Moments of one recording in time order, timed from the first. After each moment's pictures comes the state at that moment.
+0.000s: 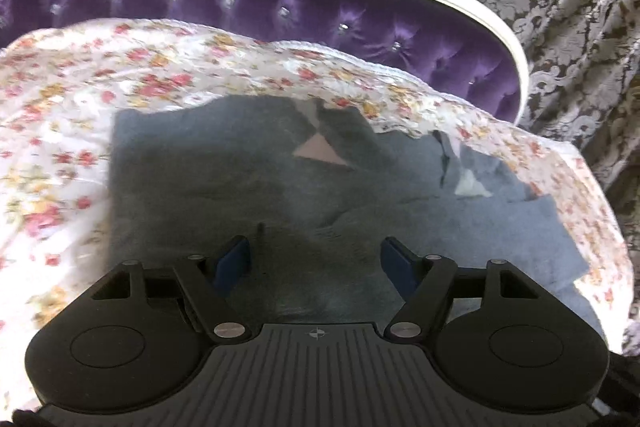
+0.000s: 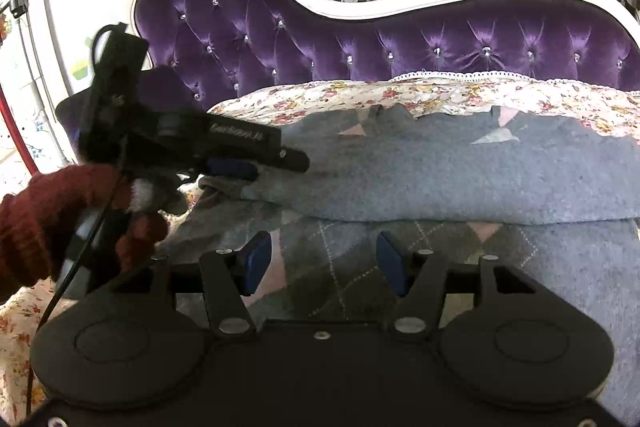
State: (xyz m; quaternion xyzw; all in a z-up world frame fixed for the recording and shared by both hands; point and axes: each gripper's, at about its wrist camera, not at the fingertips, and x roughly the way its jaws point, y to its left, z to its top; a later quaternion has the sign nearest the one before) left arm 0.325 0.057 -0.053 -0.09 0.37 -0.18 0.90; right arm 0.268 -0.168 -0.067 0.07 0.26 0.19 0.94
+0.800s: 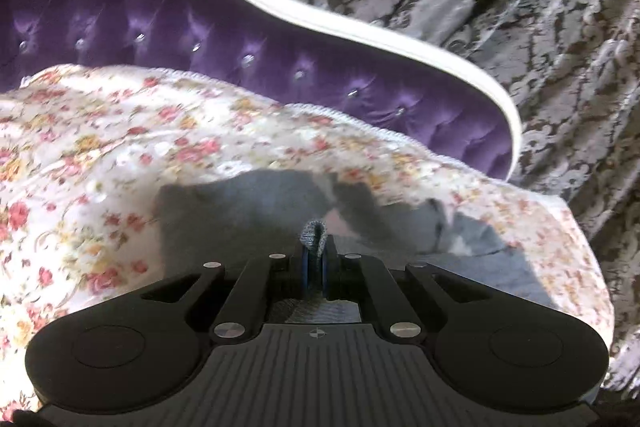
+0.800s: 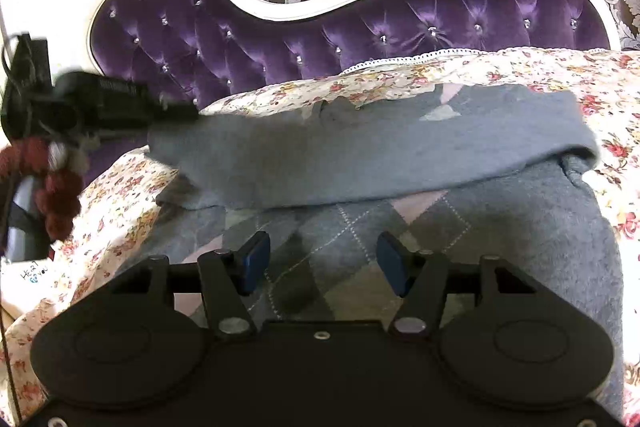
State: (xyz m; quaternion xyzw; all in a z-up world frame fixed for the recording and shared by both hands) left arm 0.318 0.101 -0.010 -0.13 0.32 -0.17 0.92; right arm 0.273 -0.207 -0.074 0.13 0.28 0.14 0.94
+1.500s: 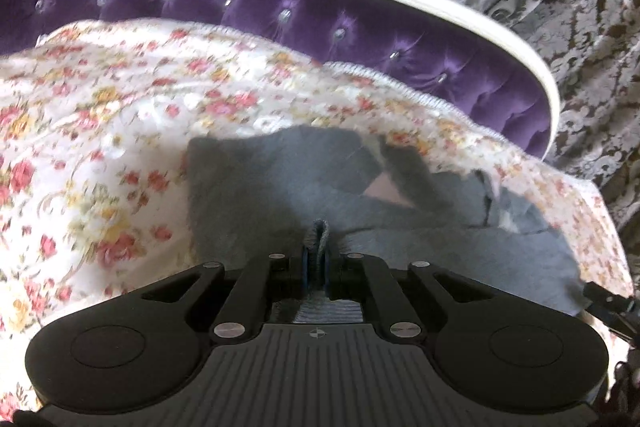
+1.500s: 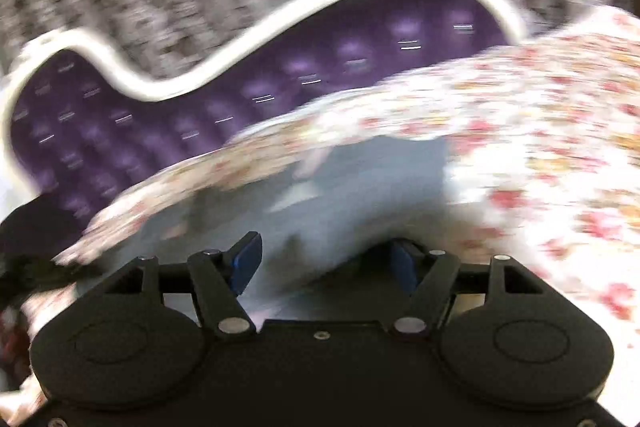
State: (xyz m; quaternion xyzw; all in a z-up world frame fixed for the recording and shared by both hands) left arm 0.339 0.110 -0.045 -0.12 0.38 -0.13 0.91; right arm 0.312 -0.315 -0.074 0.24 0.26 -0.02 0.94
